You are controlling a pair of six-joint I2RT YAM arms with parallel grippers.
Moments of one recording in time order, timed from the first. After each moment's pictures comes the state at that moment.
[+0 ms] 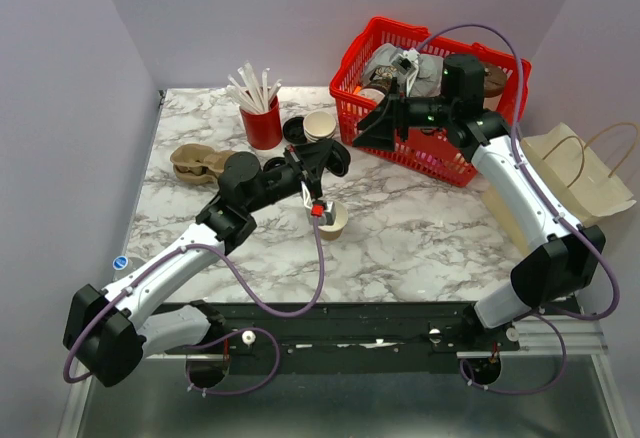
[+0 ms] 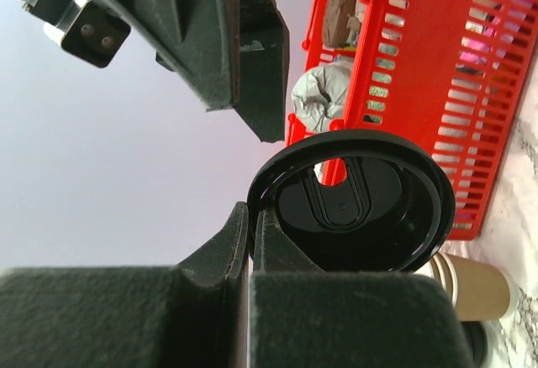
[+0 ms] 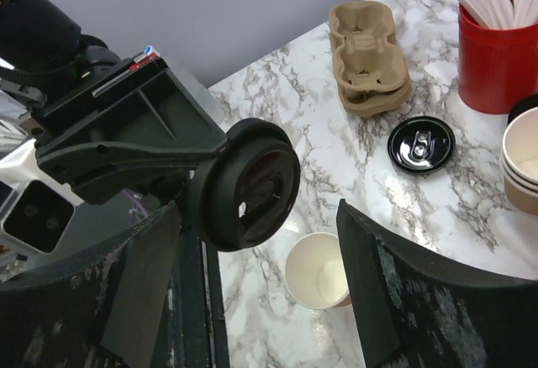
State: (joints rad) left arm -0.64 1.10 0.83 0.36 0.51 1.33; right arm 0.34 1.54 1.55 -0.32 -1.08 0.14
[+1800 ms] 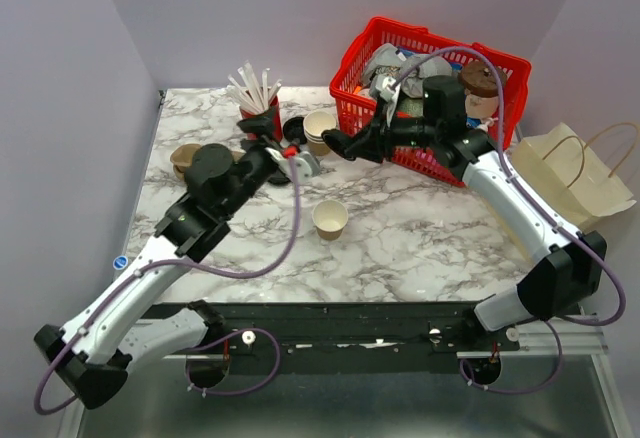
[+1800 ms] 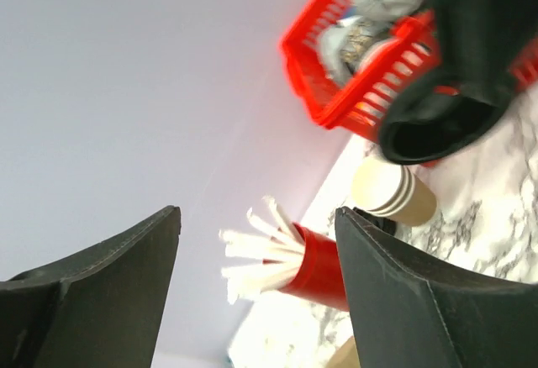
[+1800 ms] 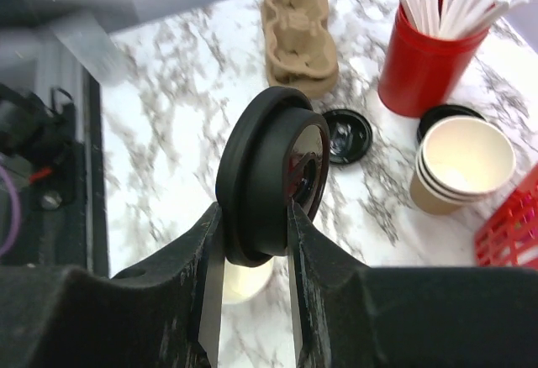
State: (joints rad) left arm -0.69 0.98 1.04 -0.05 0.02 0.93; right arm 0.44 1.51 1.45 -0.31 -0.87 -0.20
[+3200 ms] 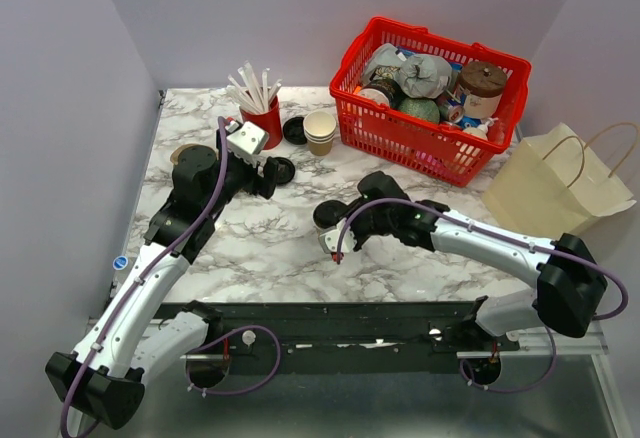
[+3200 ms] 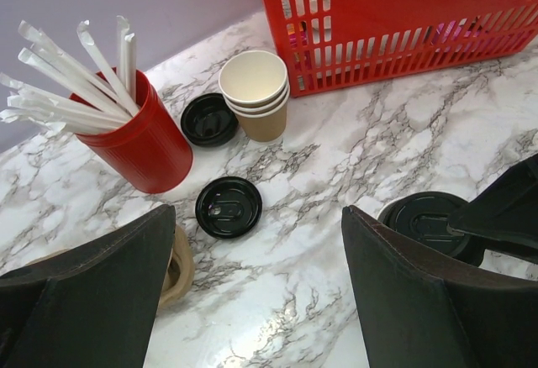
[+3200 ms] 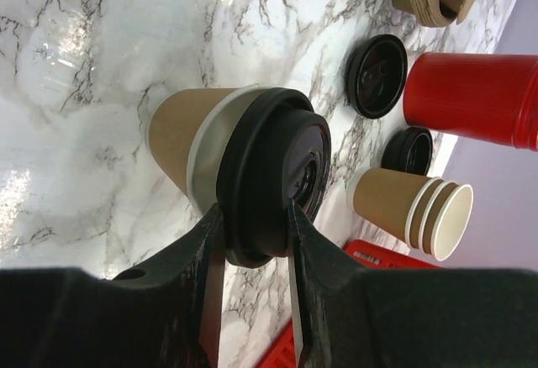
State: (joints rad) left arm -0.40 0.89 0.94 -0.23 0.18 0.14; right arm 0.87 1.38 0.92 -0.28 -0.28 -1.35
